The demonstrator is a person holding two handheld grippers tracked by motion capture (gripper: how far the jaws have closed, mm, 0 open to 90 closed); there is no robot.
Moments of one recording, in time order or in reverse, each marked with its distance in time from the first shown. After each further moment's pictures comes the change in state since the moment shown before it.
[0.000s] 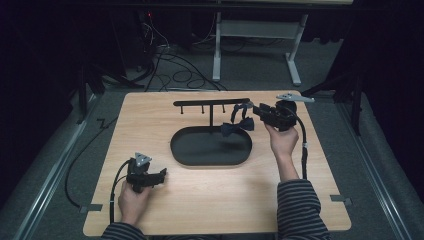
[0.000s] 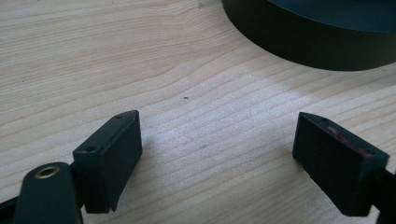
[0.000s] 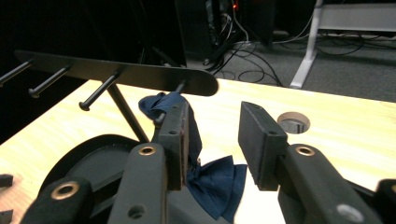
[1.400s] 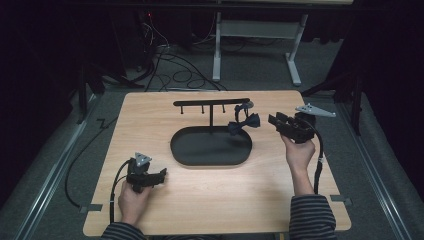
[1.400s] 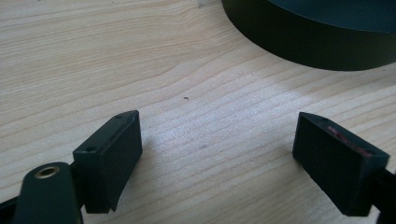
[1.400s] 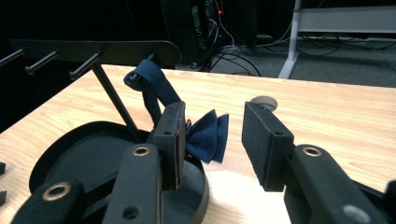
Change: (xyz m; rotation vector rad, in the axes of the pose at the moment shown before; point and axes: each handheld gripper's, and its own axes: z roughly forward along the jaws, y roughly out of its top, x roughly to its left) left arm 0.000 0.000 0.000 0.000 0.000 0.000; right arm -0.019 -0.027 -0.045 -0.034 -0.044 0.016
